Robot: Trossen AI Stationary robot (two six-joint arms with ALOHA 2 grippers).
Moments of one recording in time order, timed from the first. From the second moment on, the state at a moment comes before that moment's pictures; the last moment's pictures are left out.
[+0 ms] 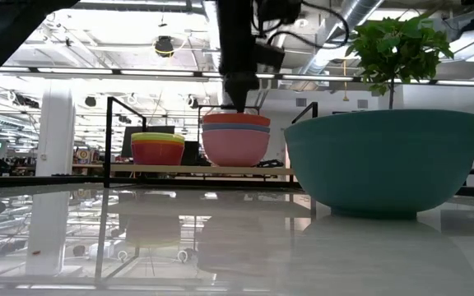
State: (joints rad) left arm 0.14 2.13 2.04 -1.16 -0.68 0.16; right arm 0.83 1.30 1.04 -1.33 0.47 1.57
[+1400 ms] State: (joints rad) left arm -0.09 2.13 1.84 -0.74 -0.01 -0.21; right arm 0.90 1.30 1.04 -1.33 0.47 1.54
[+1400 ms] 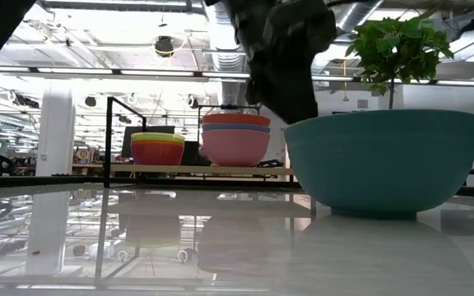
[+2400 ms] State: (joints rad) left arm -0.06 2.13 1.77 -0.69 0.13 -0.36; right arm 0.90 1.30 1.04 -1.33 0.45 1.54
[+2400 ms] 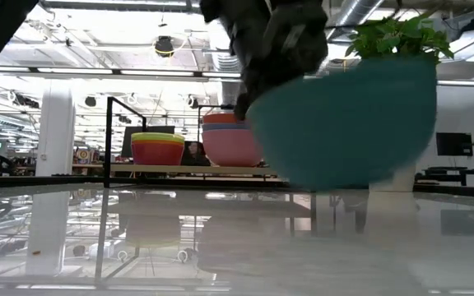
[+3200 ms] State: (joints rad) left arm 0.47 2.05 2.30 -1.36 -0.11 -0.09; right arm 0.76 1.30 1.04 -1.33 0.48 1.54
